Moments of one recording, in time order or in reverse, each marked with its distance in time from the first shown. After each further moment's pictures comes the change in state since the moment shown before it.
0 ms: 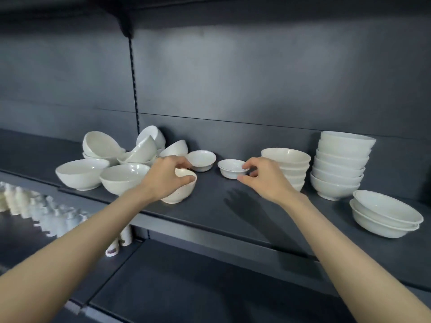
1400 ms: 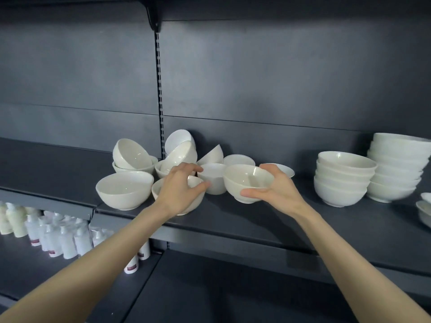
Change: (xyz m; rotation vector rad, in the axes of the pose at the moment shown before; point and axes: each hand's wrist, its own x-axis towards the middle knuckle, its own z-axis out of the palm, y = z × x) left_hand 0.017 -0.142 -0.048 -0.147 -0.003 -0.008; right_hand 0.042 -0.082 0.117 0.328 0.053 0.224
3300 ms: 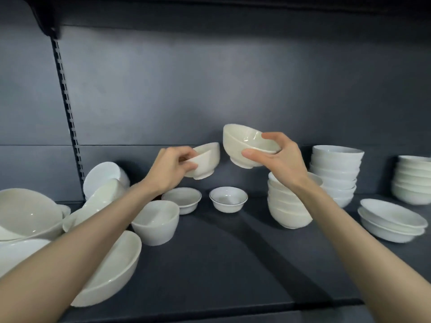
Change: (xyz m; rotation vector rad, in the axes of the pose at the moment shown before) left_hand 0.169 0.058 0.064 -0.243 -0.114 0.372; right_hand 0.069 -0.018 -0.112 -0.007 0.488 -0.052
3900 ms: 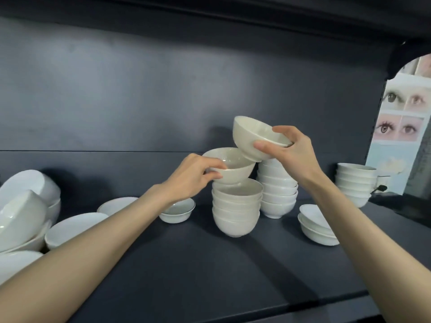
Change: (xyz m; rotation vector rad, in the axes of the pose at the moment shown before) left_hand 0.038 0.101 0.125 -0.001 -0.131 0.349; right_hand 0.018 0.026 -0.140 -0.111 0.123 -0.029
